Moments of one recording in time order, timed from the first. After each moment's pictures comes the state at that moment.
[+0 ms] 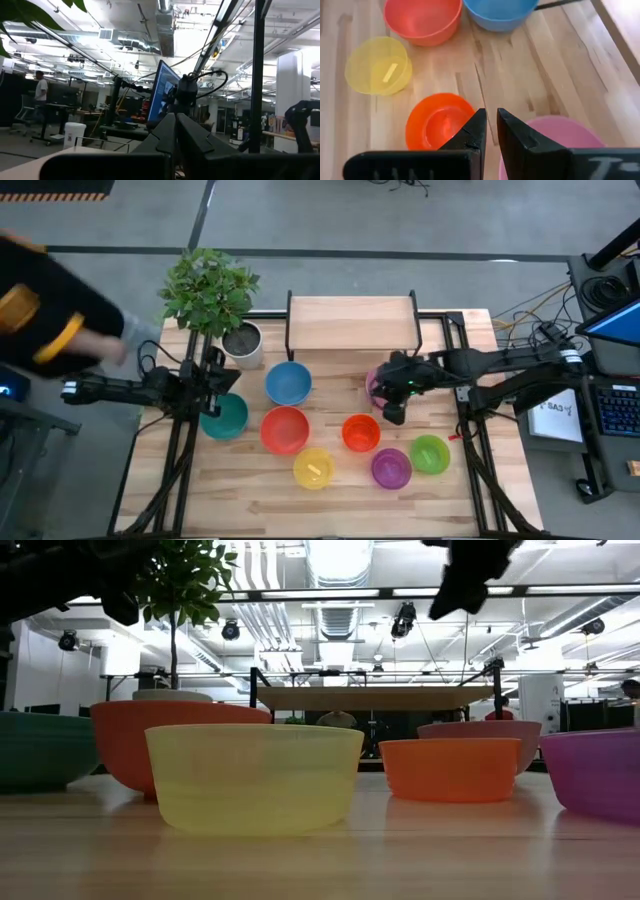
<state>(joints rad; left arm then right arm) -0.04 0.30 0.02 0.78 -0.14 -0.06 0.06 1.25 1.10 -0.71 0.07 0.23</state>
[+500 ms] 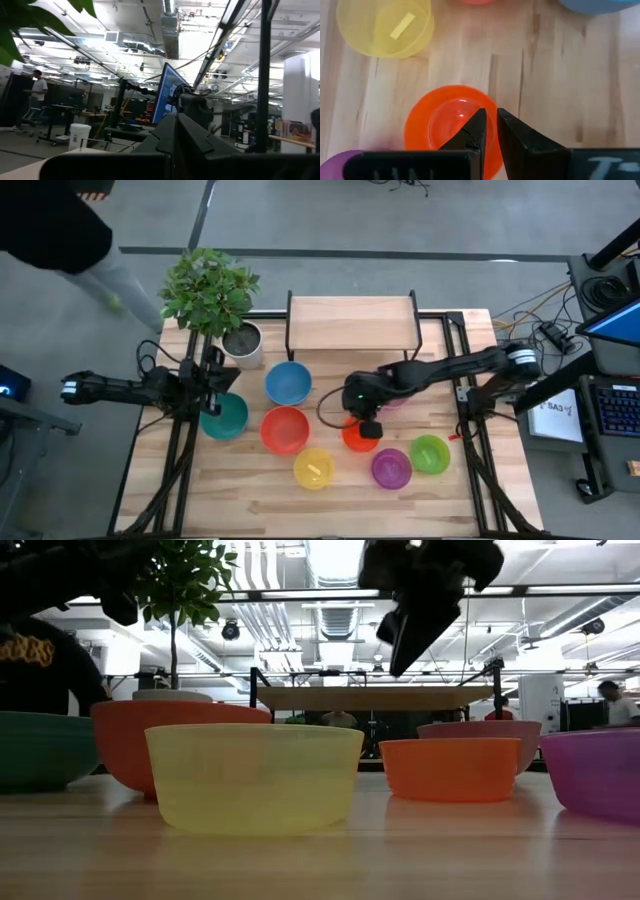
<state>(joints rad) -0.04 0.30 0.02 0.79 -0.18 -0.06 0.06 1.65 1.27 -0.71 -0.11 -0.01</state>
